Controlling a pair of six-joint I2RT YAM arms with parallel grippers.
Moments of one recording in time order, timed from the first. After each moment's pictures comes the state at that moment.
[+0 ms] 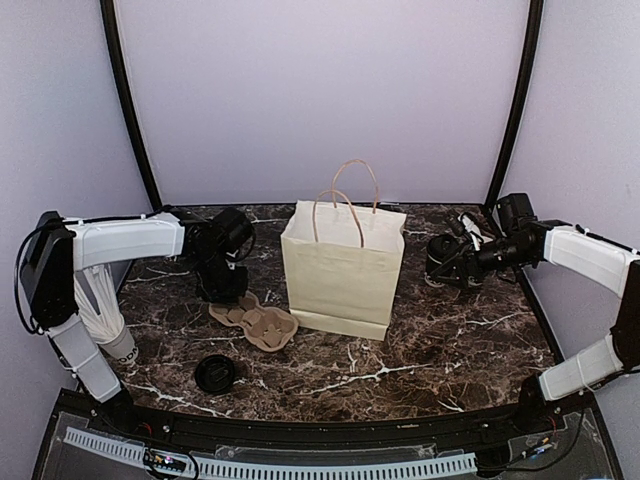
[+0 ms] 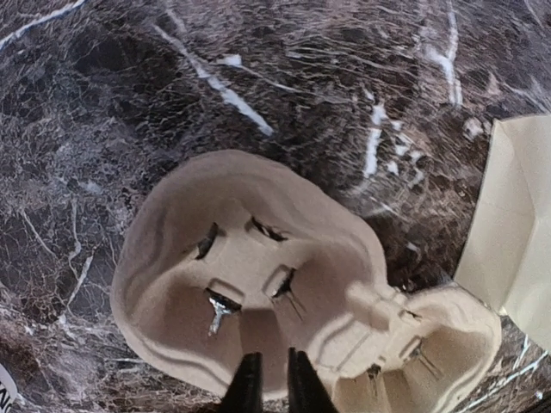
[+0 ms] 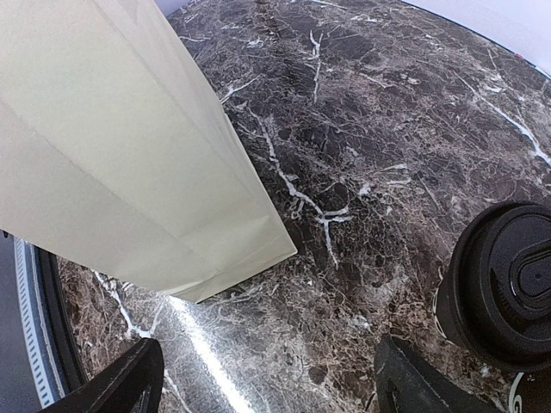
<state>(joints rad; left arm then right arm) -0.65 1.66 1.22 -0.89 -0.09 -0.68 0.14 1.33 0.91 -0.55 -0.79 -0.44</state>
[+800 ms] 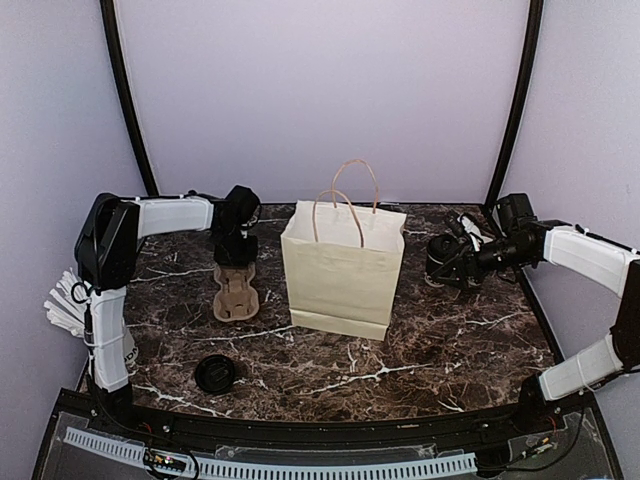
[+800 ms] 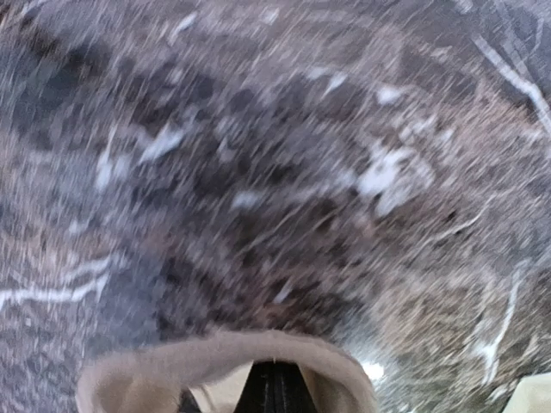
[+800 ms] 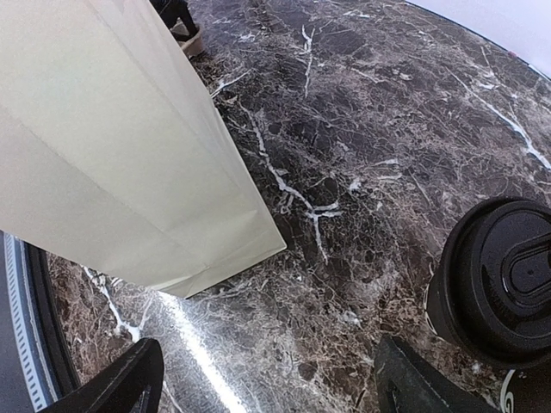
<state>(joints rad) -0.45 2.08 1.57 -0.72 -0.17 -0.45 0.14 1.33 0.91 -0.55 -0.76 -0.46</state>
